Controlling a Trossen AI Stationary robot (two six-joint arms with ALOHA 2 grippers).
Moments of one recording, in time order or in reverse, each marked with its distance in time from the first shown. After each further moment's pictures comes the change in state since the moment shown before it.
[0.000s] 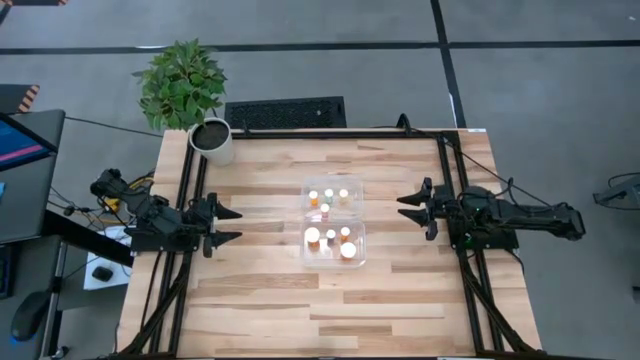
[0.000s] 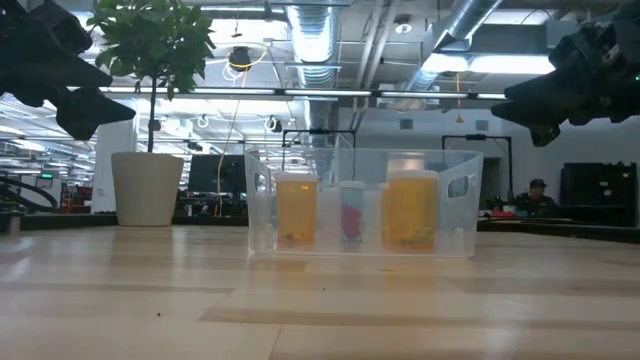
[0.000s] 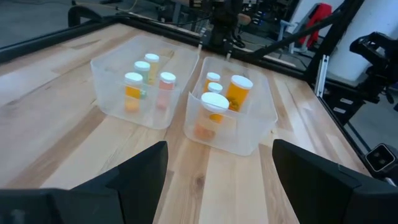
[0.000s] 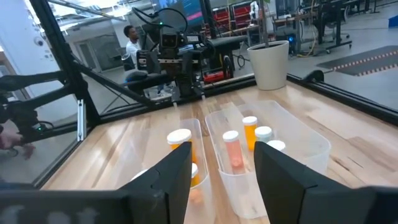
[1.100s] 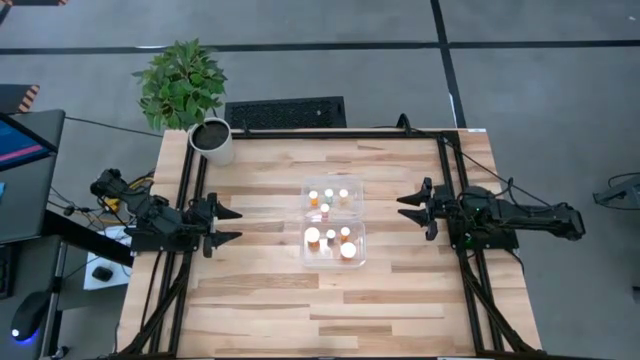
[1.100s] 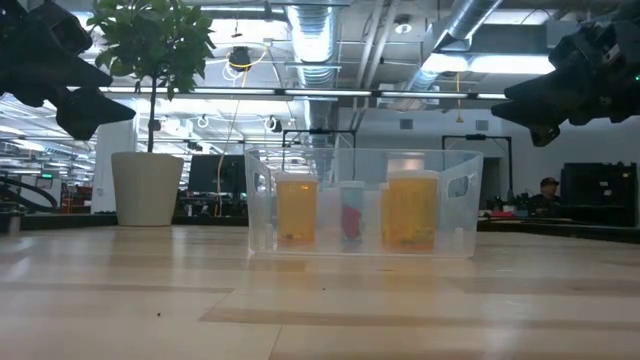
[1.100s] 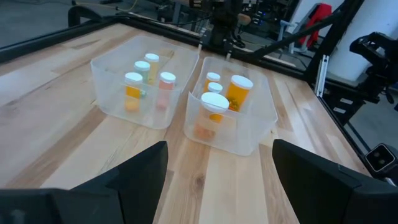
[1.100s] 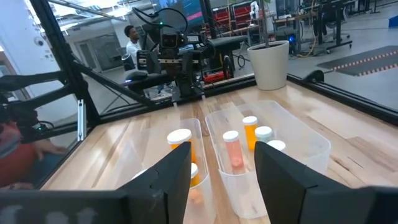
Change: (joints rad) left arm 0.000 0.000 -0.001 -0.001 0.000 0.000; right arm 0.000 0.000 -0.001 0.002 -0.002 0.000
